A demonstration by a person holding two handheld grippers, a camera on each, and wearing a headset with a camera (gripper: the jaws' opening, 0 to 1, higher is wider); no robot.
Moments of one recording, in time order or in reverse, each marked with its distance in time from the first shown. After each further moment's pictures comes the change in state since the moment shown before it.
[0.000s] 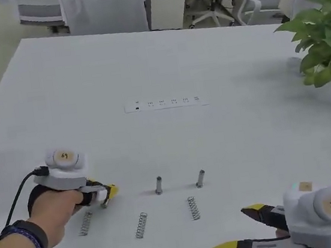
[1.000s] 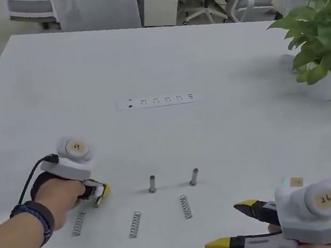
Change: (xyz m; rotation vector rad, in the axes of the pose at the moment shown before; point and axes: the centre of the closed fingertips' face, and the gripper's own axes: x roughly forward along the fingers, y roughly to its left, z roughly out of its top) left arm 0.015 -0.006 -0.009 0.086 0.155 0.042; right arm 0.001 0.000 0.003 -0.009 0.004 0.002
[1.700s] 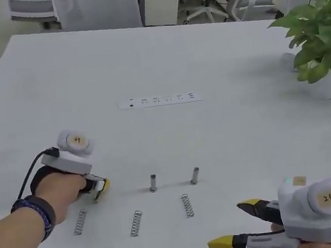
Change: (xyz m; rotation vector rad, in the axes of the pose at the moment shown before) left arm -0.014 0.004 0.010 -0.028 -0.023 0.010; right arm -0.002 -0.005 -0.002 0.014 -0.007 -0.010
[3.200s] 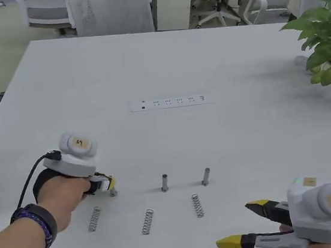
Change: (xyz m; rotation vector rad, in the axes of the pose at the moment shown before) left arm -0.030 -0.001 0.002 0.041 -0.083 0.033; right arm 0.001 0.005 0.002 -0.009 -0.018 0.005
